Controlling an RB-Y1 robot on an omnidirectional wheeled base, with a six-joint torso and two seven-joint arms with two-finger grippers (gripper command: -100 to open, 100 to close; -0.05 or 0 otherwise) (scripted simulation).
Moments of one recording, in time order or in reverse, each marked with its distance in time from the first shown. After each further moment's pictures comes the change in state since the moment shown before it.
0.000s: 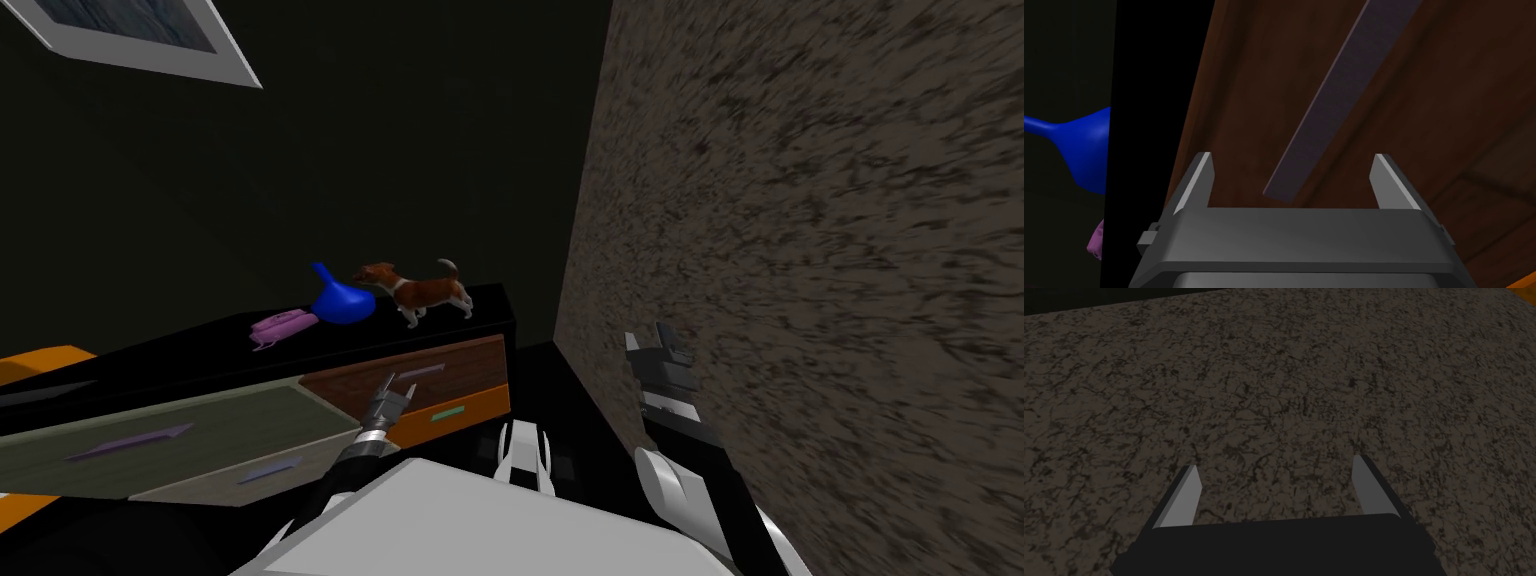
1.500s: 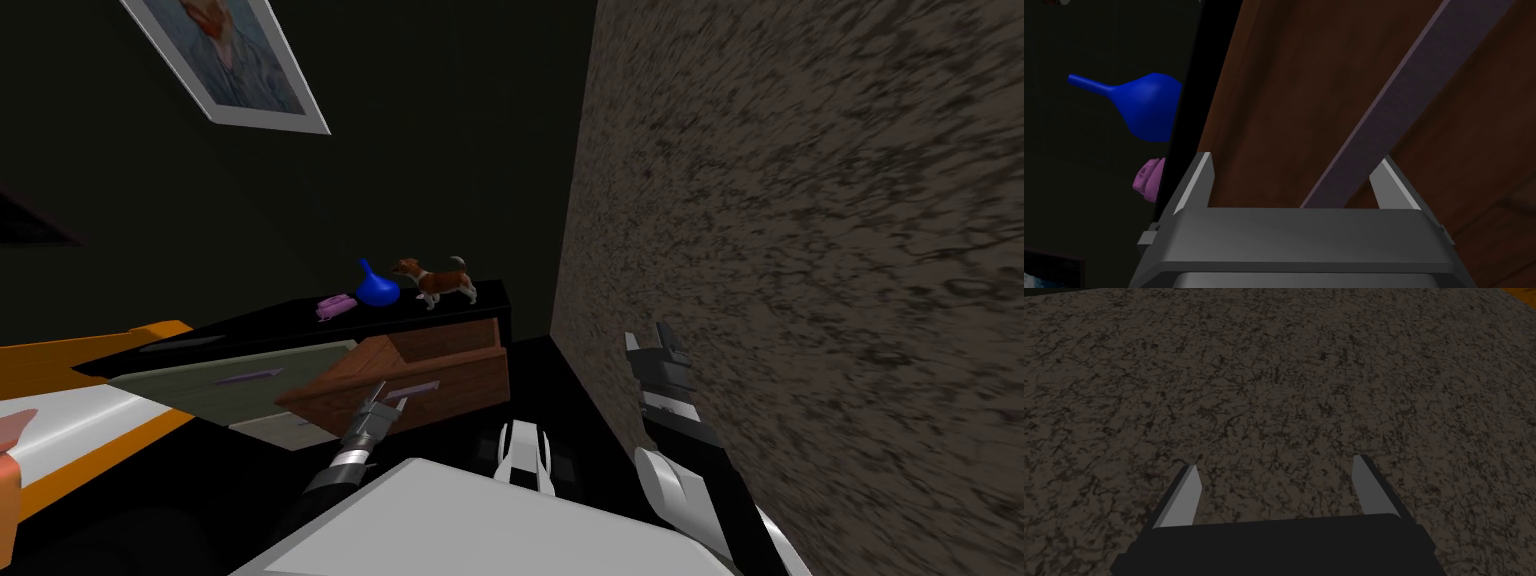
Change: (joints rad) left arm 0.144 0.031 -0.019 -0.112 0.011 -0.007 0.032; right arm 0.000 0.000 0.000 0.000 0.000 0.000 0.000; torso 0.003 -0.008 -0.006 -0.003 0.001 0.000
